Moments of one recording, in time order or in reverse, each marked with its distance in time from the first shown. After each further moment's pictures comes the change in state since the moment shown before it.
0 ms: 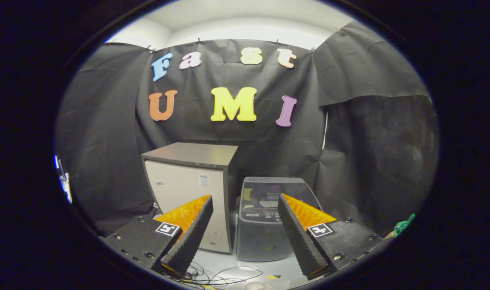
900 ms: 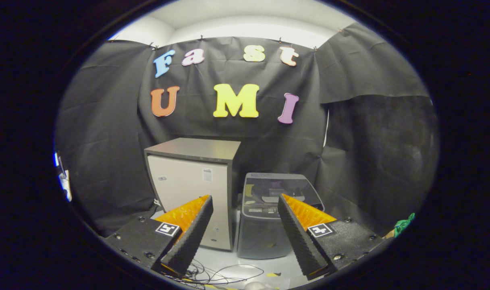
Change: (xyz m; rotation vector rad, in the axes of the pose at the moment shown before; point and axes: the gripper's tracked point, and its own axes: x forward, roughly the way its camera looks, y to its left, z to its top) arm 0.001 -0.001 -0.013 0.010 0.015 -0.030
